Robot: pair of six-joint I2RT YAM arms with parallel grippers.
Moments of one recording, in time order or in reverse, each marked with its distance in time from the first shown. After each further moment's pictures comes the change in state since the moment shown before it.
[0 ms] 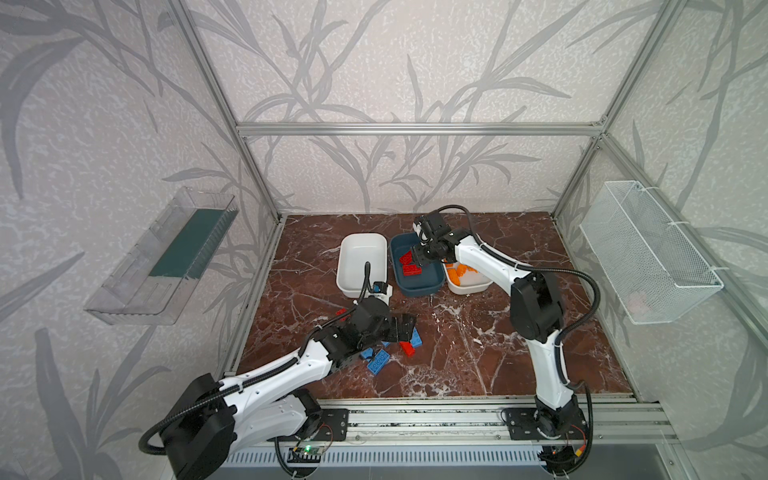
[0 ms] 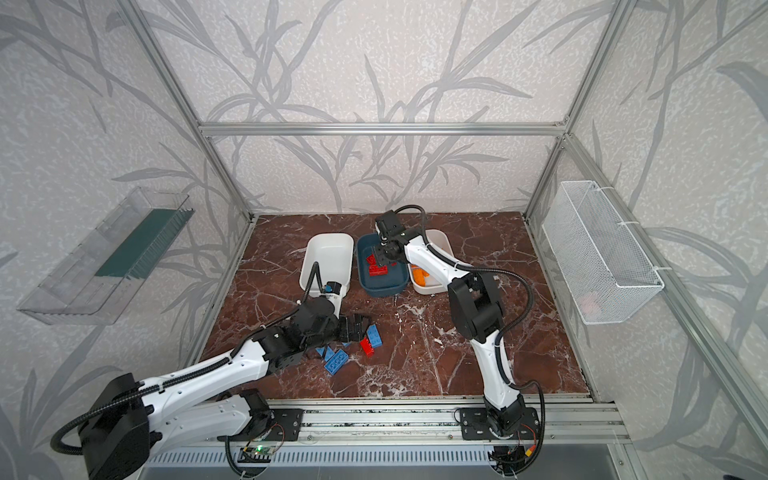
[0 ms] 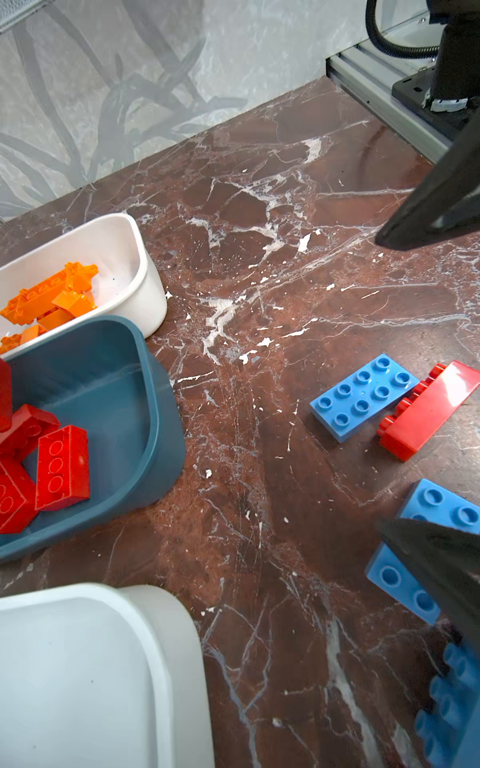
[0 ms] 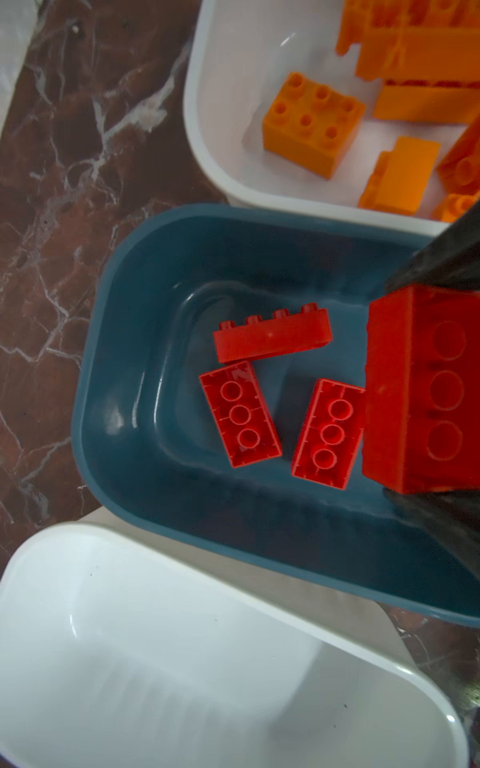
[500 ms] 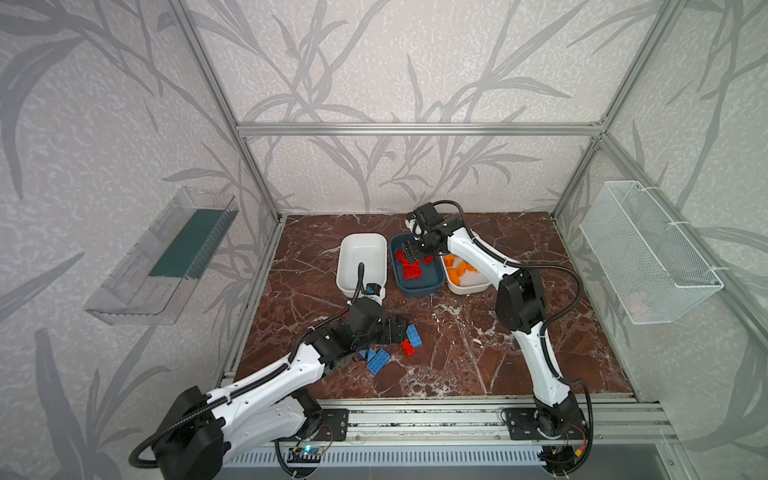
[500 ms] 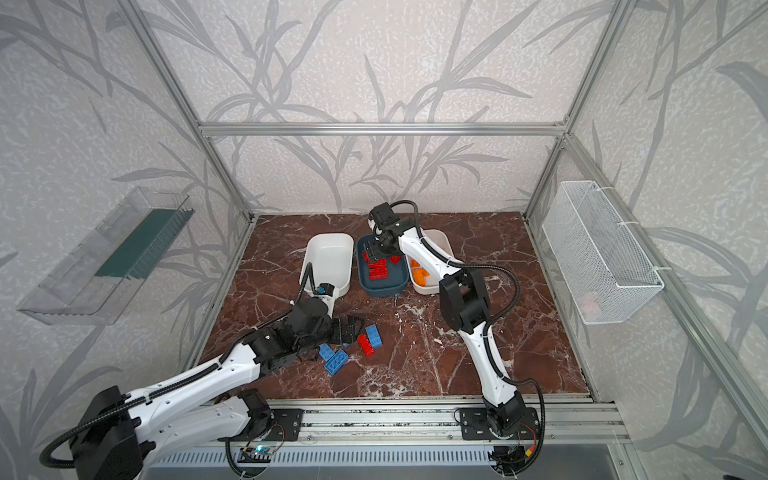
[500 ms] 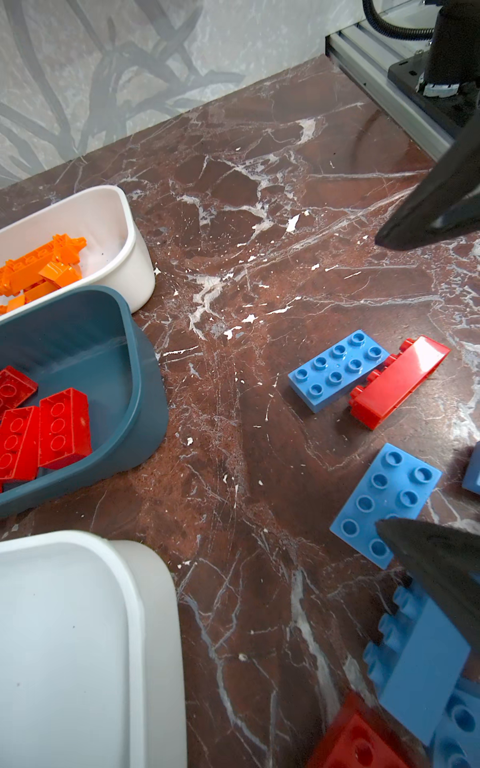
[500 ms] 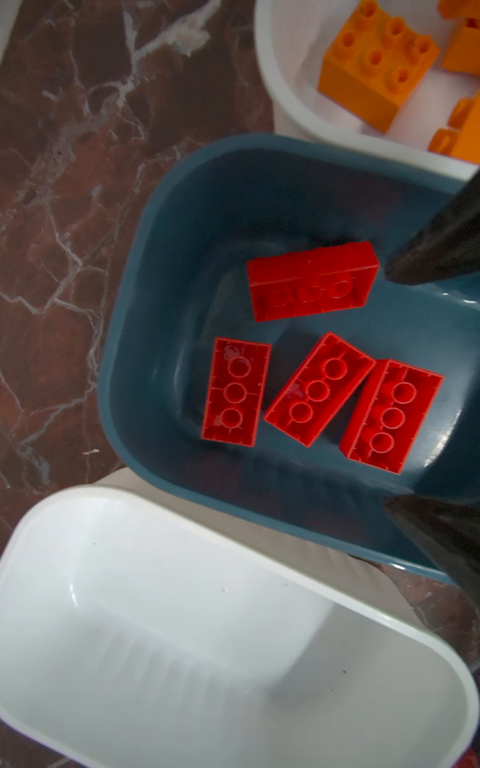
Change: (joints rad) left arm 0.019 -0.121 -0.024 -0.126 0.003 -0.005; right arm 0.001 0.066 0.154 -0.163 -0.085 -0.028
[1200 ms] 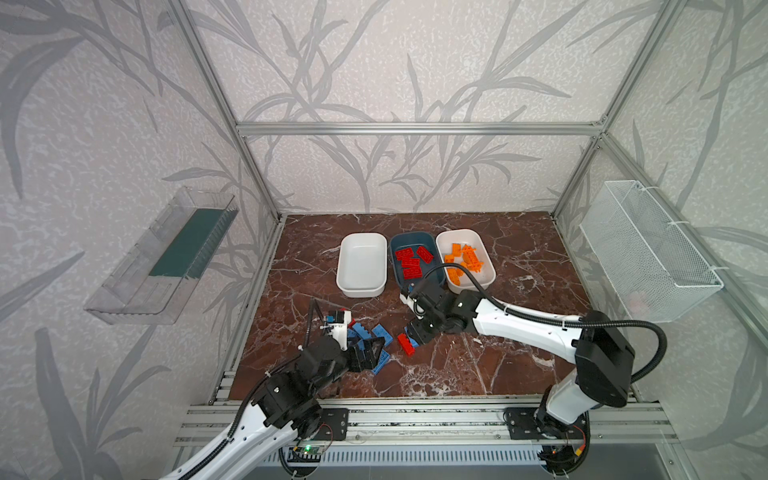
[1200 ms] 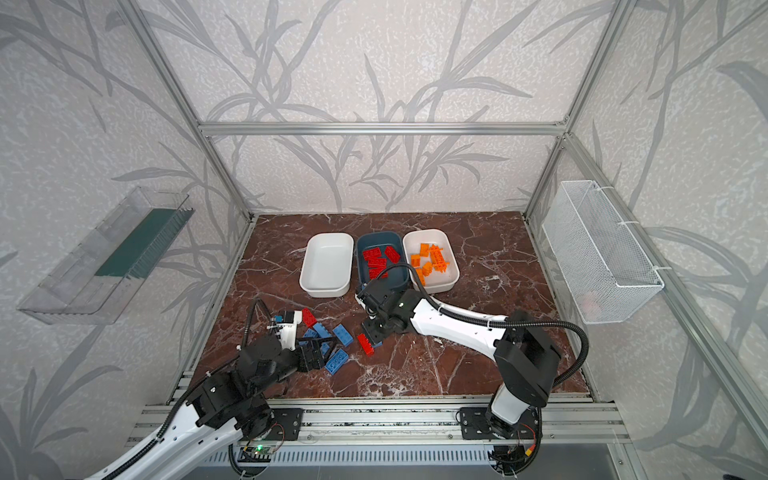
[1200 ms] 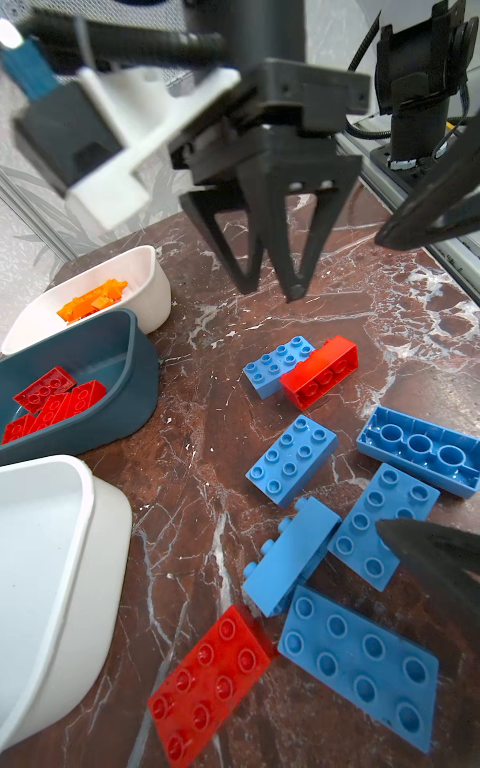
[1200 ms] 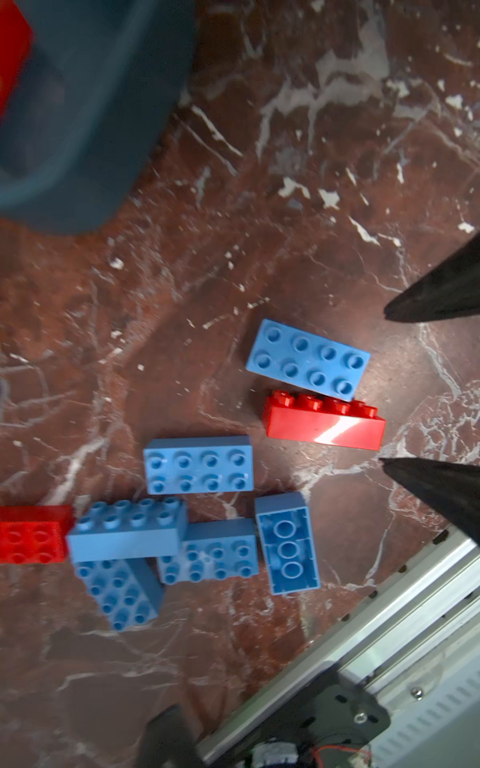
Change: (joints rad) left arm 0.000 -0.694 -0.266 -0.238 -0.004 -0.125; right arm 0.408 -0.657 -0.944 0.223 0.023 0.212
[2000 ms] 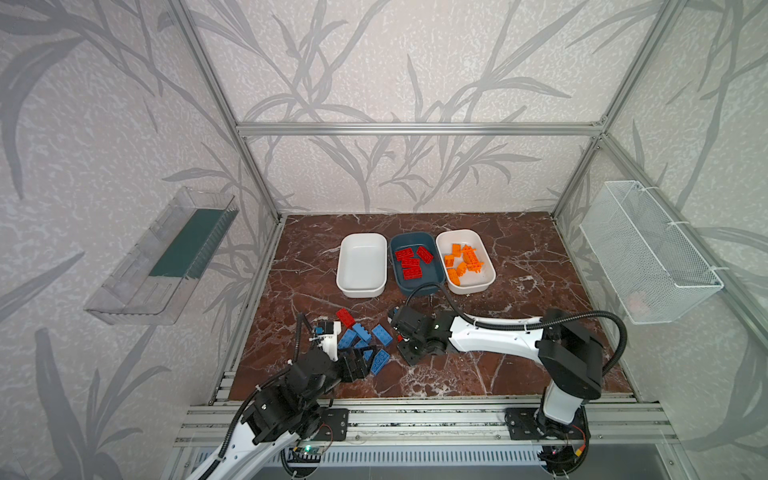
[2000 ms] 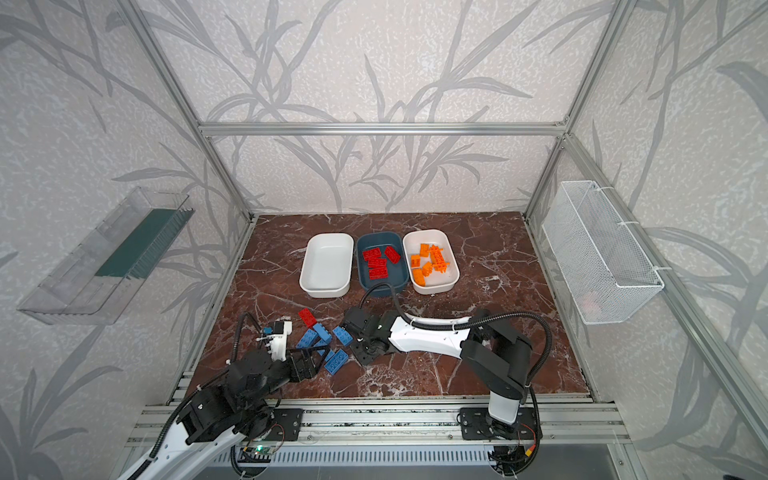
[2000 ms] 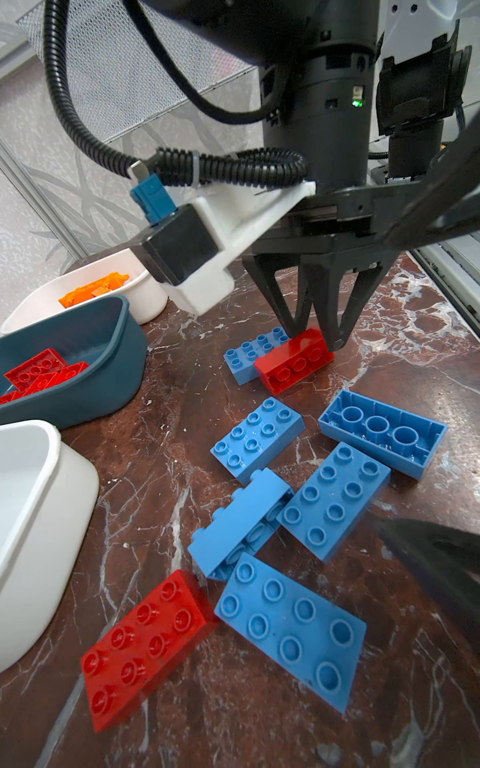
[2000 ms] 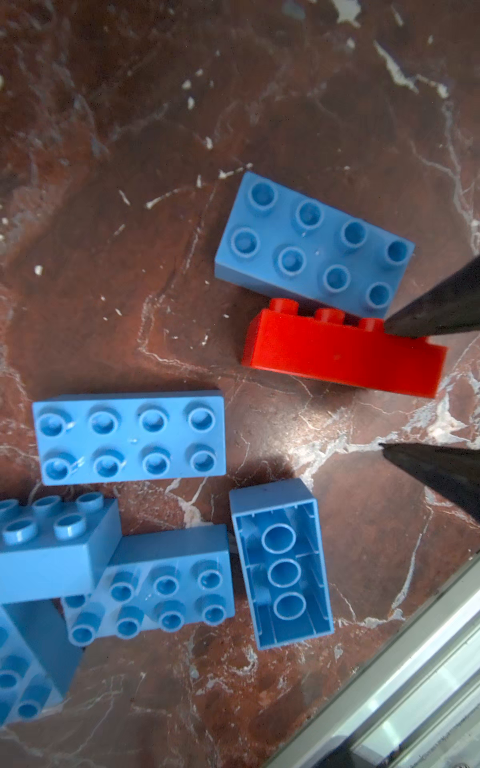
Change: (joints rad) left arm 0.000 -0.228 -0.047 -0.173 0.001 -0.077; right arm 0.124 0.159 0.007 0.075 0.049 0.080
